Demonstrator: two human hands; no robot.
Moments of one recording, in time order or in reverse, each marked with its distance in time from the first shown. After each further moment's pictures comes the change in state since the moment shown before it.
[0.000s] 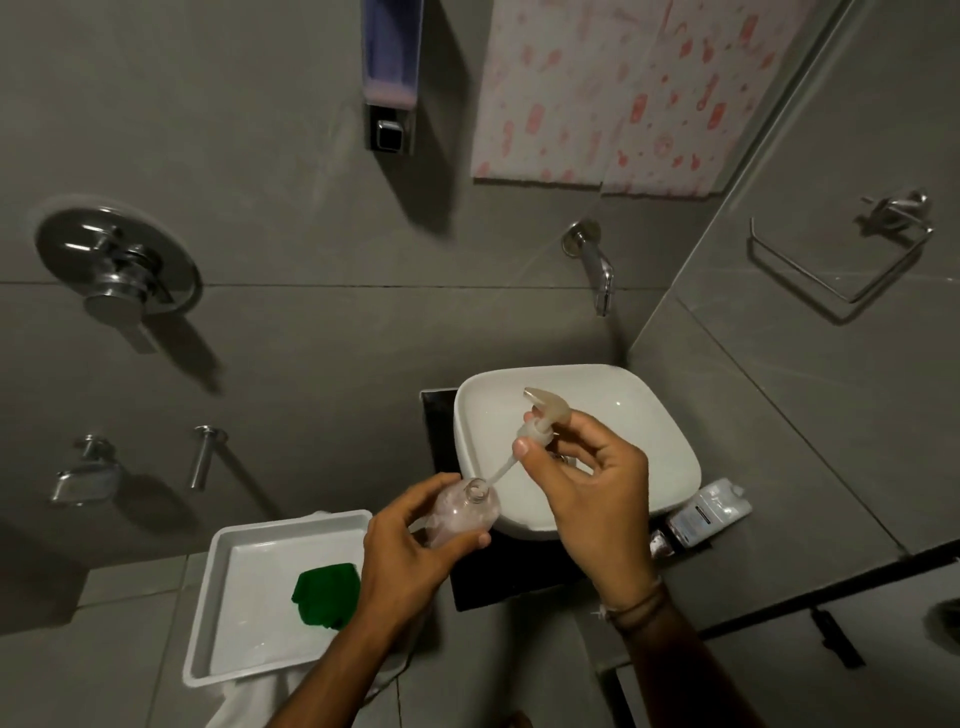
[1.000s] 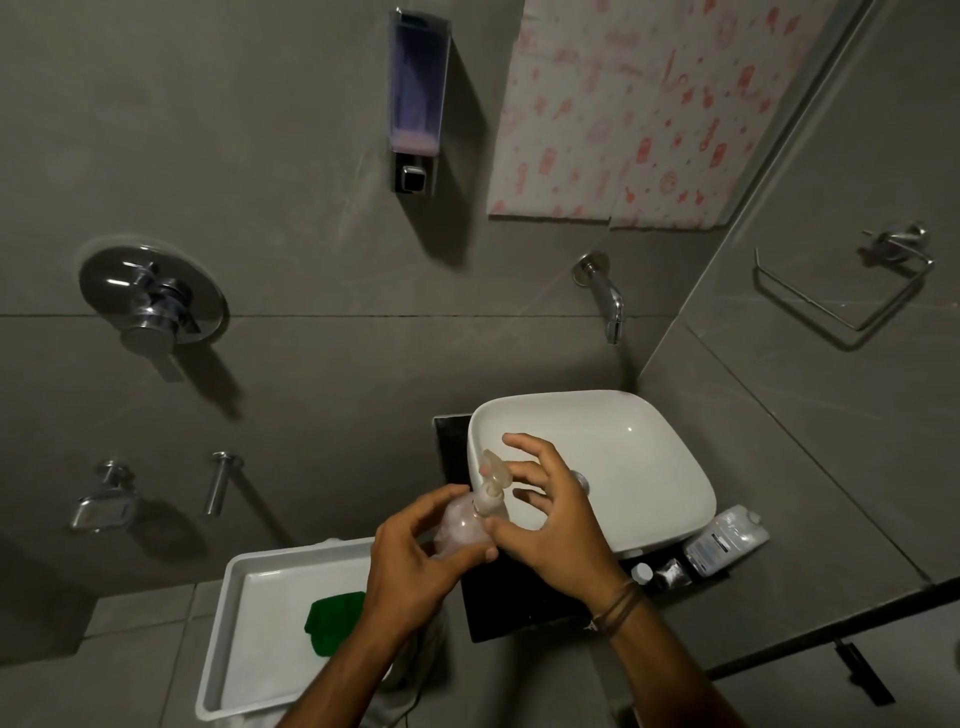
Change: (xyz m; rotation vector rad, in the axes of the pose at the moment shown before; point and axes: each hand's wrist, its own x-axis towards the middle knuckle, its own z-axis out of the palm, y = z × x) left_hand 0.013 0.013 -0.019 0.009 -0.010 0.006; right_hand 0.004 0.046 0.023 -0.298 -0.344 0.057
